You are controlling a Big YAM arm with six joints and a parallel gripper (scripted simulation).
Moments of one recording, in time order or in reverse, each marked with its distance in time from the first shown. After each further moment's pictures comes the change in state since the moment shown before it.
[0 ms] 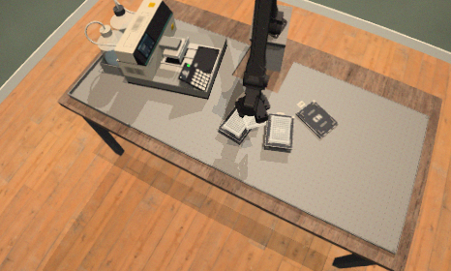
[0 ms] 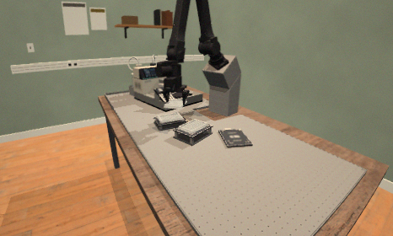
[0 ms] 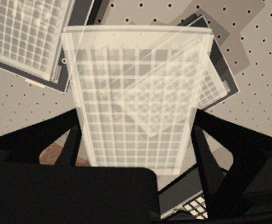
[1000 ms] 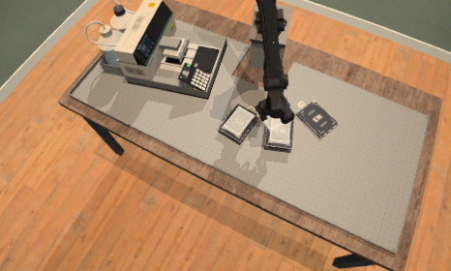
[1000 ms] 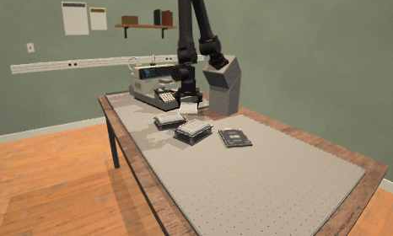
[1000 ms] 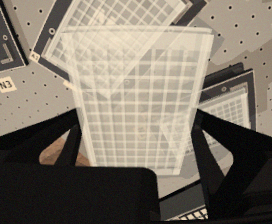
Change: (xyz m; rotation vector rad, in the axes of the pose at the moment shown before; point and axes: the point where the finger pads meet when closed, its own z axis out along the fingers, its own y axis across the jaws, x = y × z) arm -0.028 0.075 0.006 0.002 0.007 -0.214
